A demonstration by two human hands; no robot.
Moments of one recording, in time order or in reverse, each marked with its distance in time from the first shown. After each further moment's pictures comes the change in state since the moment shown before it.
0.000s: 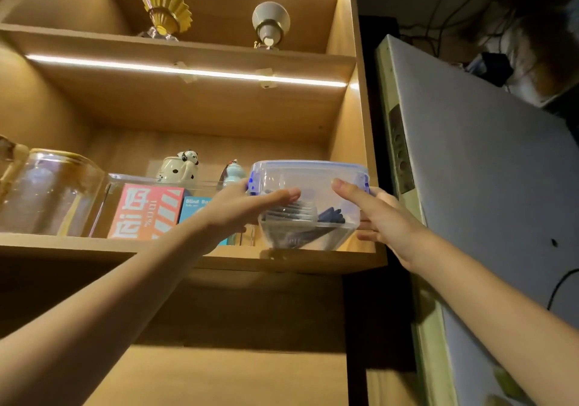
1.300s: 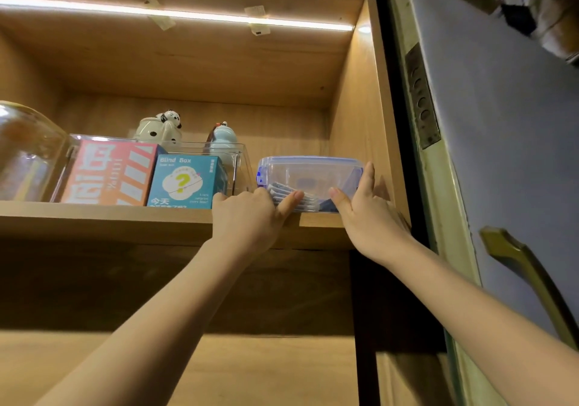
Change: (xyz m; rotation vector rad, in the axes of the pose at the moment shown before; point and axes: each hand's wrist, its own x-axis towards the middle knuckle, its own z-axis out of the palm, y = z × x) left_hand 0.038 -0.102 0.051 1.133 0.285 0.062; right_hand 0.036 0.076 0.042 -0.780 0.228 -0.021
